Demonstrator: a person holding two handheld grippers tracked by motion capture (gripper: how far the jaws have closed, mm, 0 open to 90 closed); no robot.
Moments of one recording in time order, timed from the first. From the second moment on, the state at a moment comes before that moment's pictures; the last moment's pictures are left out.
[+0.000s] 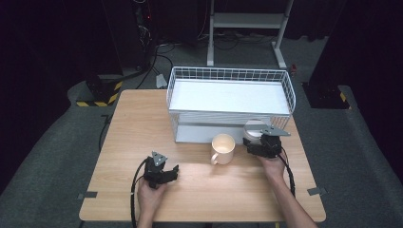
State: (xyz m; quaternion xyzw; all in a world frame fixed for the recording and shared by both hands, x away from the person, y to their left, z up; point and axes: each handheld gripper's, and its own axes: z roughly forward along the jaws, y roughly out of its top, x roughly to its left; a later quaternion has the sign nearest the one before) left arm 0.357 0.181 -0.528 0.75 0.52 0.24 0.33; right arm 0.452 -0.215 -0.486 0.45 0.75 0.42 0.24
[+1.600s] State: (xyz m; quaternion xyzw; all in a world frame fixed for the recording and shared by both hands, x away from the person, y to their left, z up) left arm 0.356 0.181 -0.528 0.75 0.52 0.24 0.33; right arm 0.464 -0.224 -0.492 0.47 0.74 0.42 0.24
